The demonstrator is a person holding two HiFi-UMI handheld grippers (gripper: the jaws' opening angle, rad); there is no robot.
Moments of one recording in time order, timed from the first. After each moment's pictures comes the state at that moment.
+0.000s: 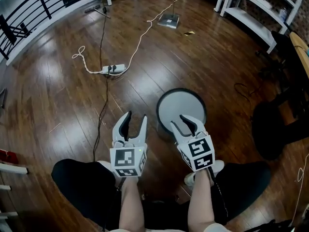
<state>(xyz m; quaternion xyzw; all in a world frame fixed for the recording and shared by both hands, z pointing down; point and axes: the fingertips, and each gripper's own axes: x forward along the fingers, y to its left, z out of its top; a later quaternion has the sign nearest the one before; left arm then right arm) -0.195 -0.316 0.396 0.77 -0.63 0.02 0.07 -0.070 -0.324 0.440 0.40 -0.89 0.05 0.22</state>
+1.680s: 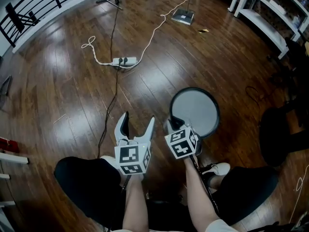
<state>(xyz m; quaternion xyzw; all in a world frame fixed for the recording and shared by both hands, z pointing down) -0.242 -0.317 0.437 0.73 -0.67 0.03 0.12 -0.139 -0.347 0.553 0.36 -0.85 0.06 0.37</state>
